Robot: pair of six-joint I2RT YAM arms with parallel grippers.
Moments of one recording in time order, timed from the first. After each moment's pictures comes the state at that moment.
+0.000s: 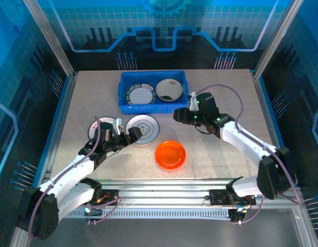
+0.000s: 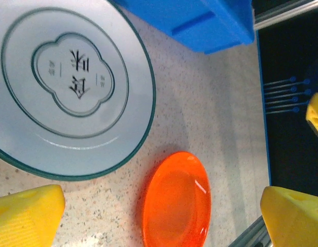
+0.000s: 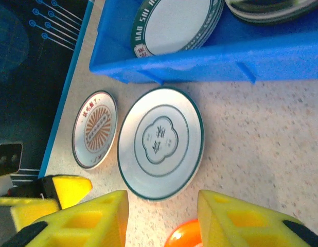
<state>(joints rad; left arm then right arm) -0.34 0.96 0.41 -0.04 0.37 -0.86 0.47 1.33 0.92 -0.23 -0.37 0.61</state>
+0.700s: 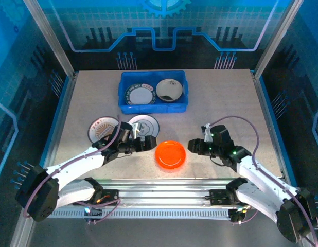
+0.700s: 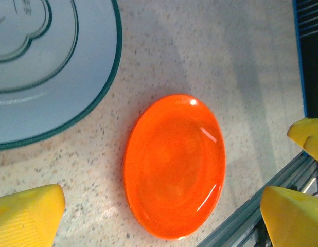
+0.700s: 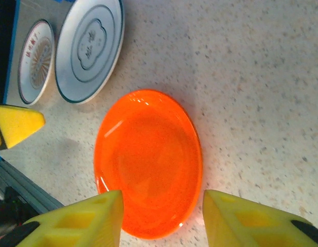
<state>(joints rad) -0.60 1.12 0.54 -0.18 0.30 -0.76 0.47 0.86 0.43 -0.36 -0.33 0.66</state>
